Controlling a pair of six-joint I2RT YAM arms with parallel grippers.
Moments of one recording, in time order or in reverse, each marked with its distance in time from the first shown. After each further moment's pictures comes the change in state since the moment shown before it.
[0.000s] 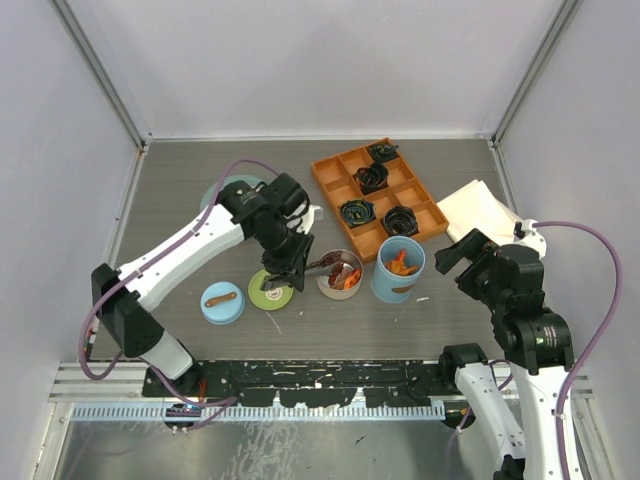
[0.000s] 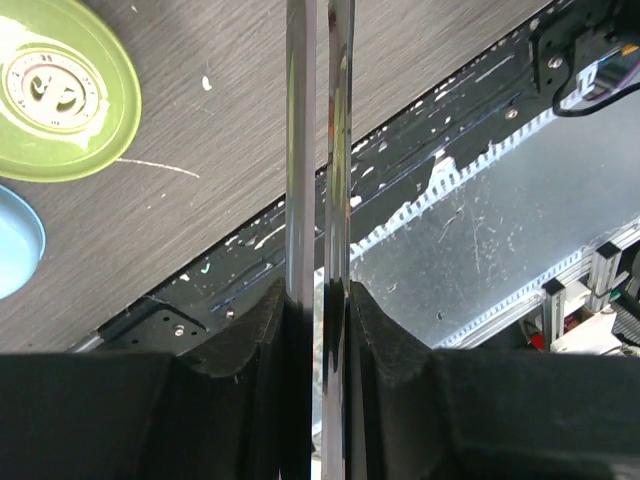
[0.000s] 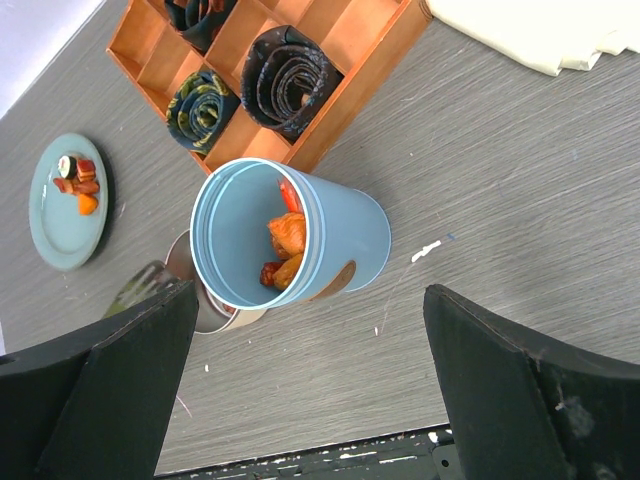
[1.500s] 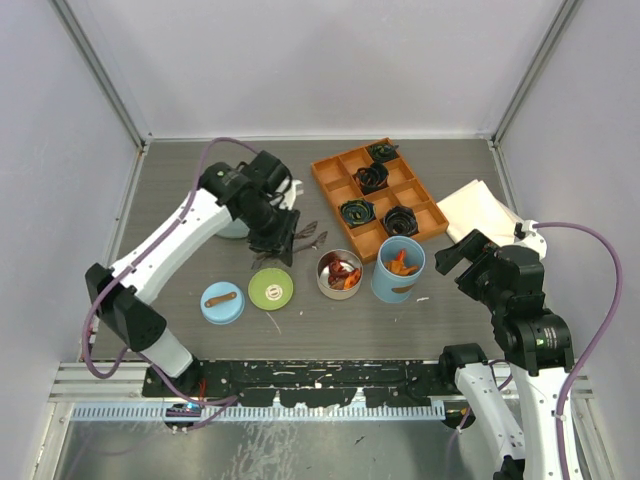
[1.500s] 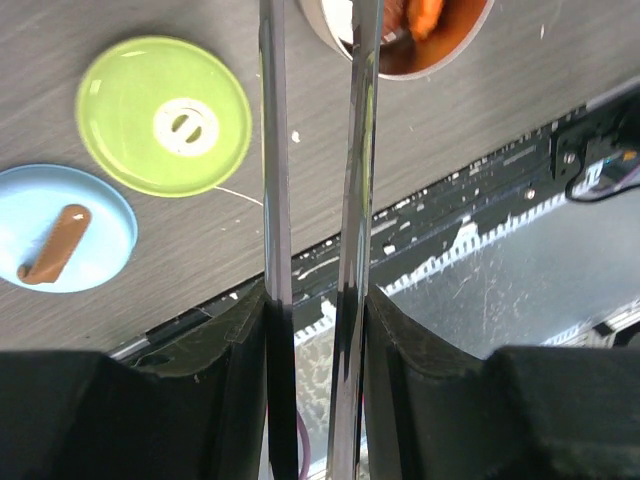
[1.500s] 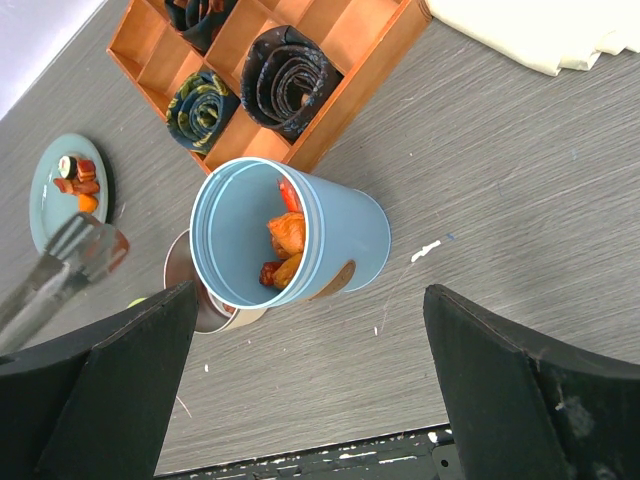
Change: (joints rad) left arm 0.083 0.039 0.116 -0.062 -0.108 0.021; right arm 0.000 -0.007 -0.002 -0.001 0.002 0.000
